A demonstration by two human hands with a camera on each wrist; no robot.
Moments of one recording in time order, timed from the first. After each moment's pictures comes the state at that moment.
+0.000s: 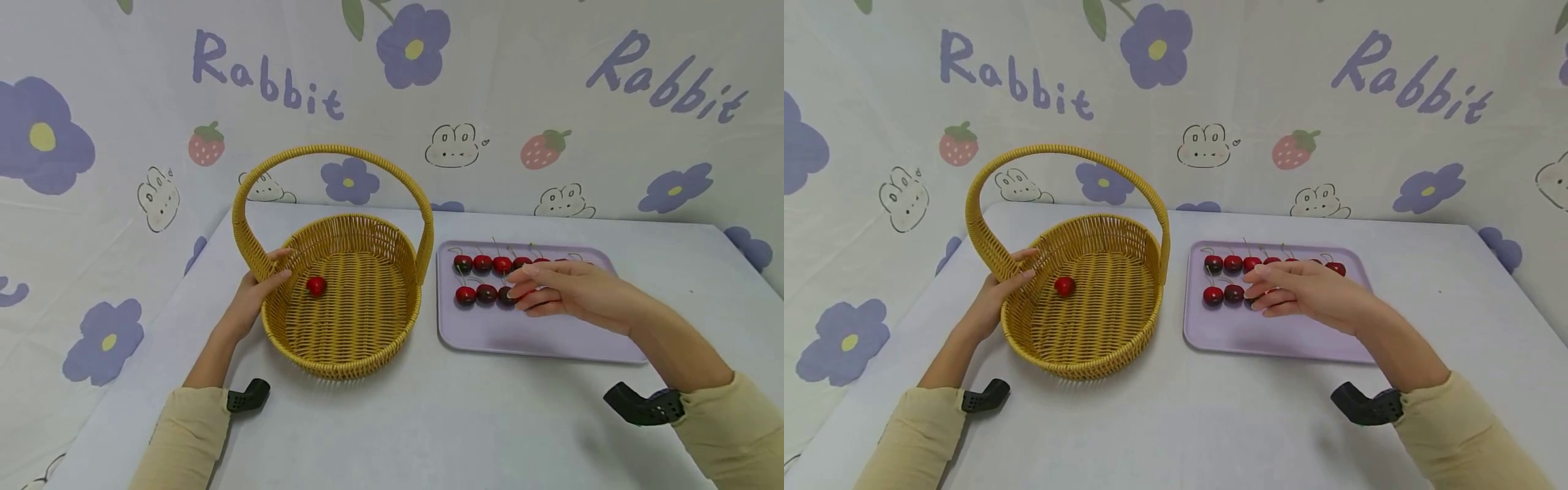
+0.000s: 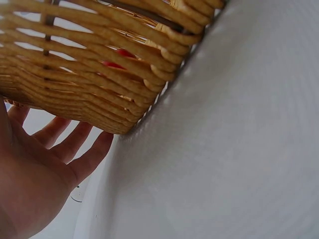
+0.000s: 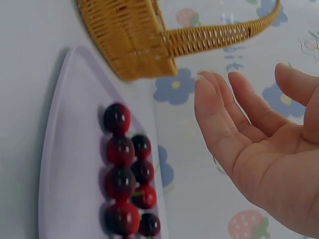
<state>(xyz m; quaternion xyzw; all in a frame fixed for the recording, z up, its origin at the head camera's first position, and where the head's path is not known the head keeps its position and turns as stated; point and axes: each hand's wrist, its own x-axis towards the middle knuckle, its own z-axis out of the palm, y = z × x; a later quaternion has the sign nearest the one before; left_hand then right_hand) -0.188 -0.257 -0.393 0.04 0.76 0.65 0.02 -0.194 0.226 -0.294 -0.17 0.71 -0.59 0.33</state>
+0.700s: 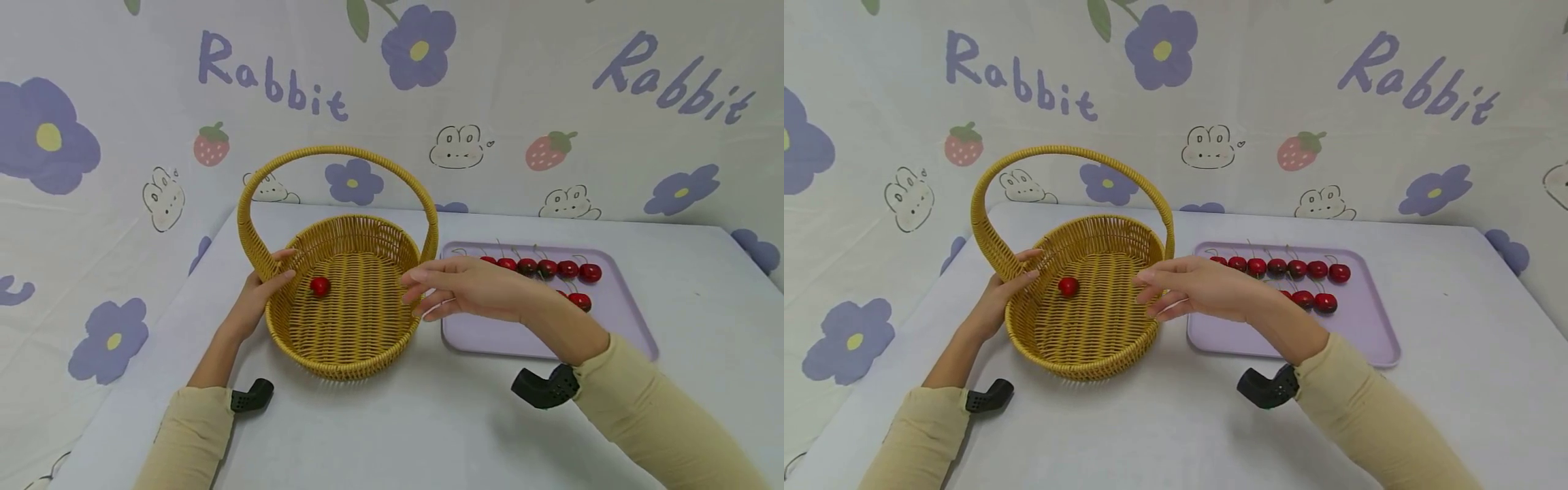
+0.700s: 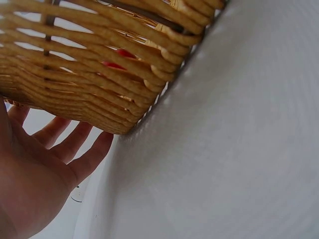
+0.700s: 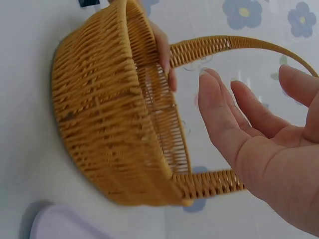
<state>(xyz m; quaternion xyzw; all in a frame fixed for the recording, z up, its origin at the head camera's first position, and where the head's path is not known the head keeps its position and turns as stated) -0.189 -0.257 -0.396 0.04 0.76 0.65 0.01 -0.197 0.100 -0.283 -0.22 0.66 -0.59 0.42</state>
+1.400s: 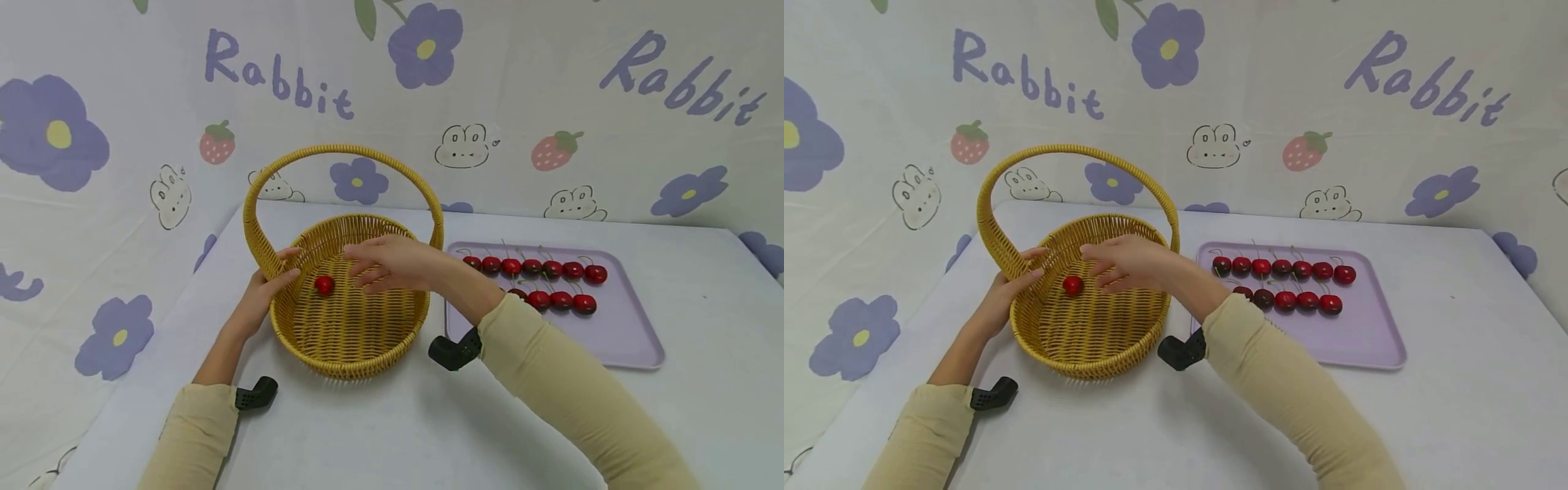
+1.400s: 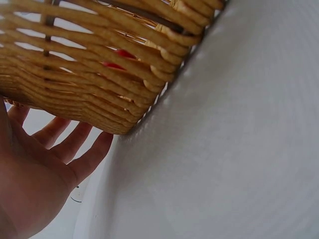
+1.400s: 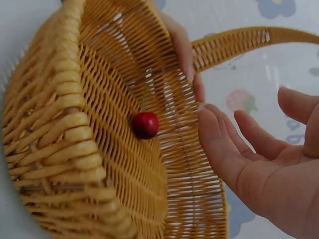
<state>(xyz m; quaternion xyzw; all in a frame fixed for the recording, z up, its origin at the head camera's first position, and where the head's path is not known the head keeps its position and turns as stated) -0.189 -0.258 -0.399 0.05 0.75 0.66 0.01 -0.229 0.004 -0.289 -0.13 0.69 -0.58 0.41</state>
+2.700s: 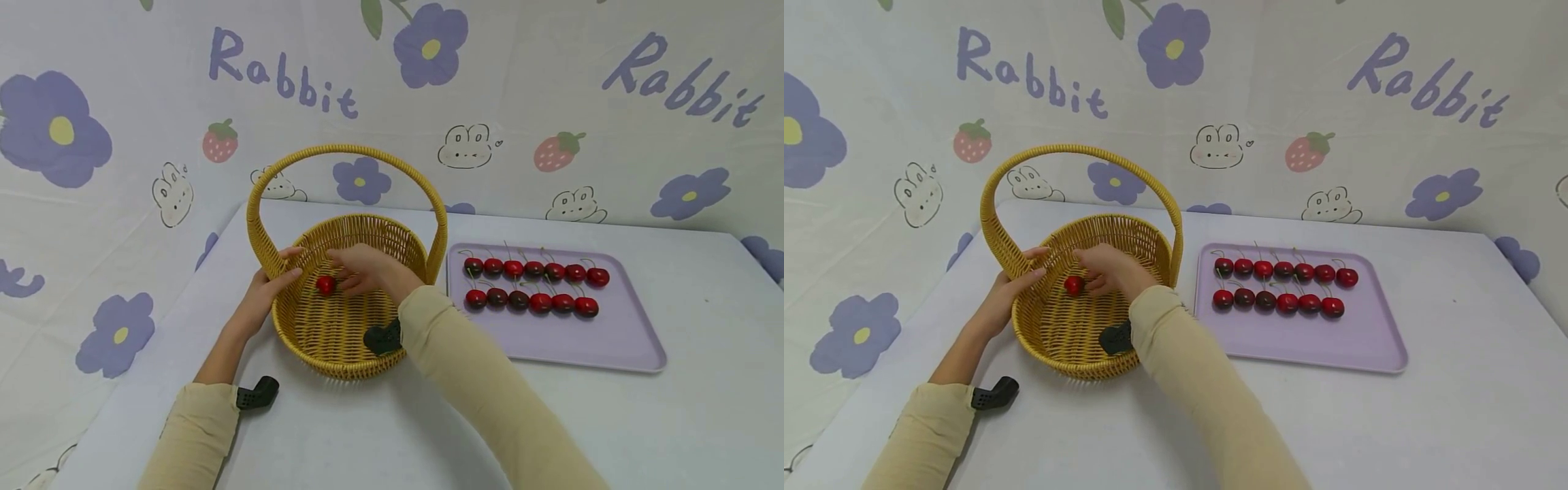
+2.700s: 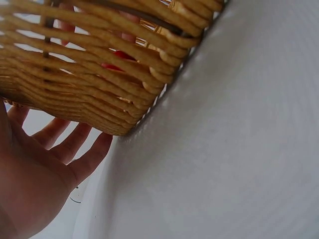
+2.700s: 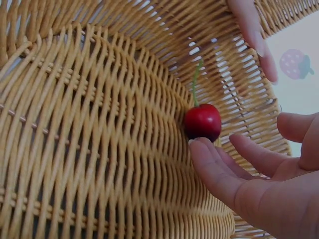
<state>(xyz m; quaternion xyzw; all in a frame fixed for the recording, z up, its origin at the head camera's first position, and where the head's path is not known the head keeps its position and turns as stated) -0.188 -0.262 -0.398 0.05 0.75 0.66 0.02 -0.250 -0.067 -0.337 0.01 0.71 -0.57 0.41</state>
